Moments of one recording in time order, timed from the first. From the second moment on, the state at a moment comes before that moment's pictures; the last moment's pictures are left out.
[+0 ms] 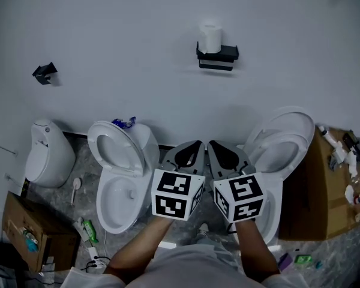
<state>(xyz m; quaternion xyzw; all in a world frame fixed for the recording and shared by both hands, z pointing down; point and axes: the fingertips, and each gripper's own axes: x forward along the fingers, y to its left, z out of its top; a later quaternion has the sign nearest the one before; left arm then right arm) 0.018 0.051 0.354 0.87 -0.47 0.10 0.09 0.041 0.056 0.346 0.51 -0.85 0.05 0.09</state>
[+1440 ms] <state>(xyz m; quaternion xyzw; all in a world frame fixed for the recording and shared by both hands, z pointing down) 0.083 -0.135 0.342 0.88 -0.46 0.10 0.10 0.110 -0.125 0.328 0.51 -0.85 0.04 0.08</state>
